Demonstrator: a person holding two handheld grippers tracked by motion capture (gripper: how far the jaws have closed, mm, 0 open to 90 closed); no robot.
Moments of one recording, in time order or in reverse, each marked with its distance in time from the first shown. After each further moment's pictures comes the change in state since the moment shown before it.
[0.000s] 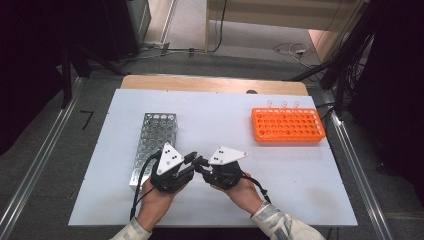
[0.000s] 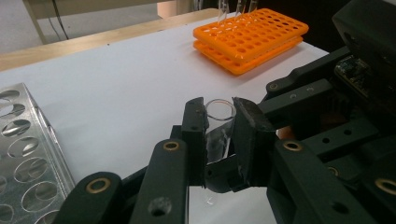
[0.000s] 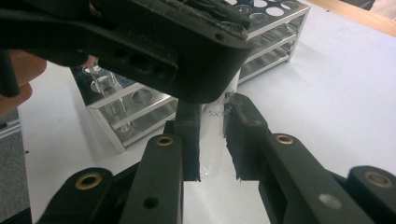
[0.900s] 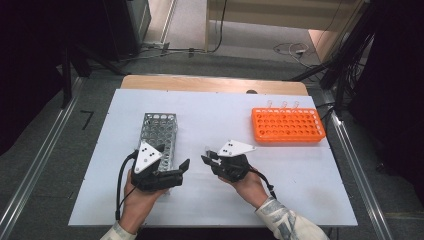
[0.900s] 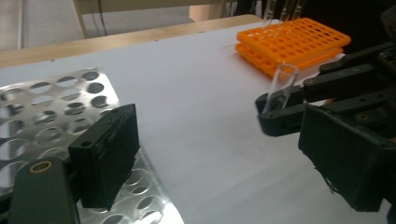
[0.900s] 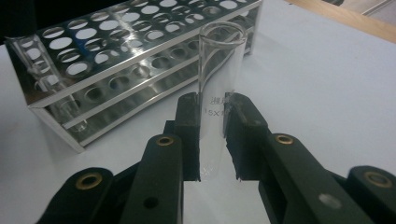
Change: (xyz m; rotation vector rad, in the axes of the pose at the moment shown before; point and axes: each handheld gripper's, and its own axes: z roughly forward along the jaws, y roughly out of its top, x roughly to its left) left arm 0.023 -0.005 -0.022 -0.014 0.098 -0.074; right arm -0.024 -0.004 -0.003 0.005 -0.066 0.029
